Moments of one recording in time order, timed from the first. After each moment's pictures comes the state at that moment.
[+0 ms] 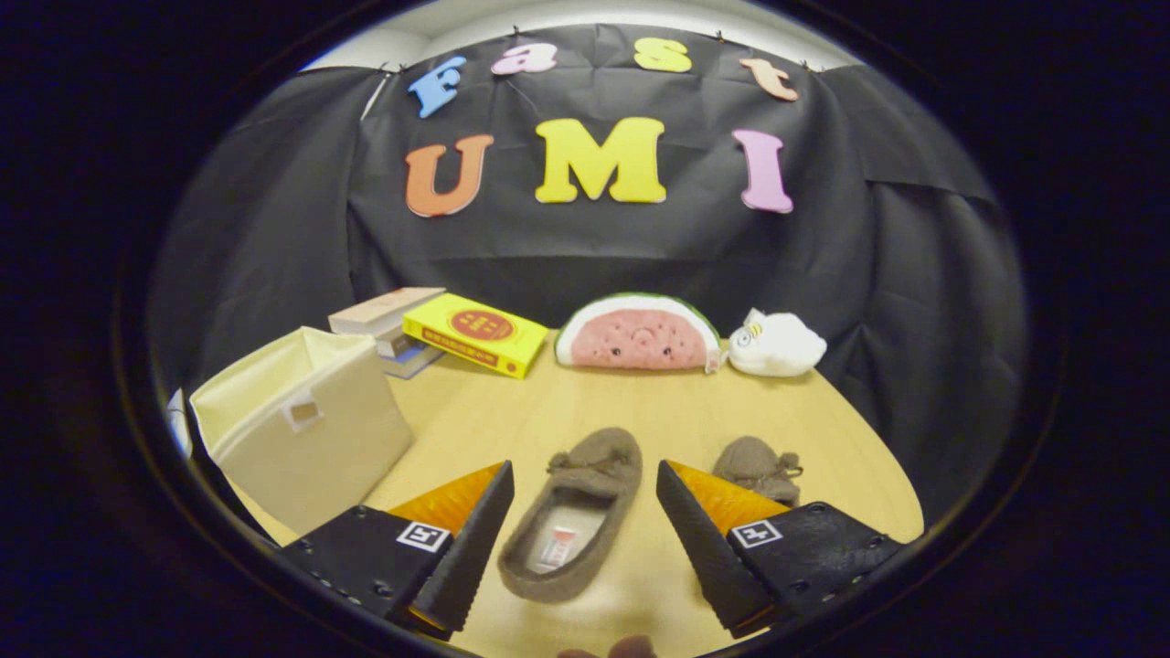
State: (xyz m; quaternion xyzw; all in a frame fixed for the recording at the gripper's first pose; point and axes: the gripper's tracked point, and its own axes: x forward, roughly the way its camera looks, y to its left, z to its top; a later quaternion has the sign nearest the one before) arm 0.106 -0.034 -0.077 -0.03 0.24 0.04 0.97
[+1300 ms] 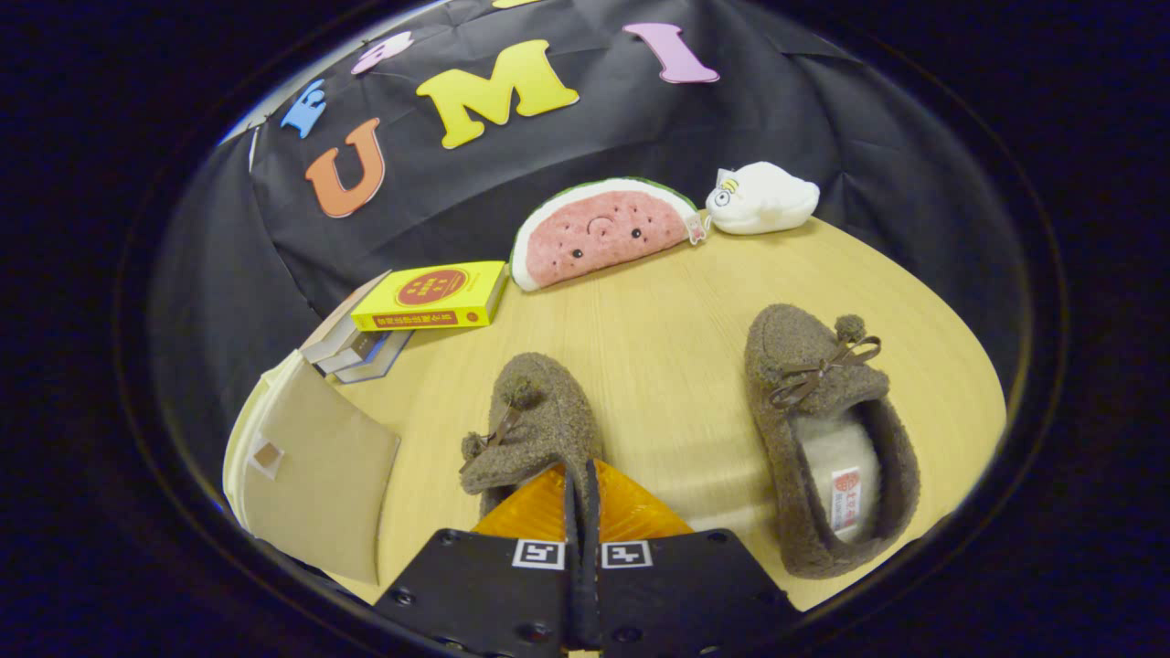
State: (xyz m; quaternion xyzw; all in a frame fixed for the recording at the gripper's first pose) arm 0.125 -0.030 -0.132 0.15 0.35 0.03 0.93
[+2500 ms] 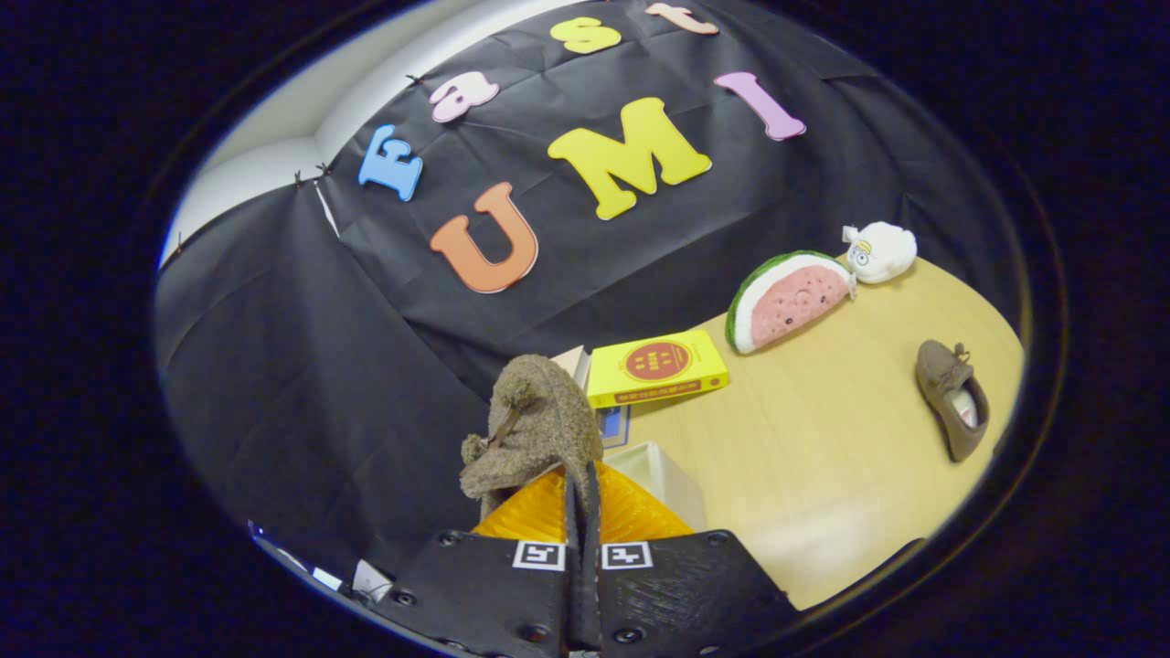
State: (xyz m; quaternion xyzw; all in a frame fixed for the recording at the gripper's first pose) arm 0.074 0.260 0.081 0.25 0.25 0.13 0.92
